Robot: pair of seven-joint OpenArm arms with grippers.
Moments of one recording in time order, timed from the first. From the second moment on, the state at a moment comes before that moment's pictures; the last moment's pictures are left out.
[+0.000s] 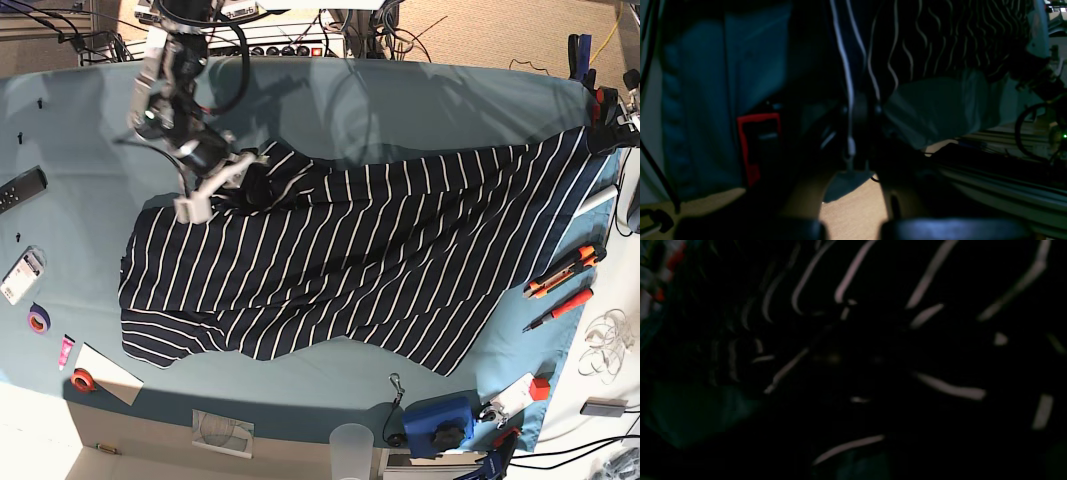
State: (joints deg) left arm 17.4 -33.9 -41.8 72.8 -82.8 -40.7 81.8; right arm -9.2 0.0 16.4 93.4 29.3 26.6 -49.5
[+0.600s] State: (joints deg) left arm 17.5 -33.9 -41.8 72.8 -82.8 -40.7 81.8; right arm -20.1 0.5 20.2 119.9 20.4 29.2 -55.8
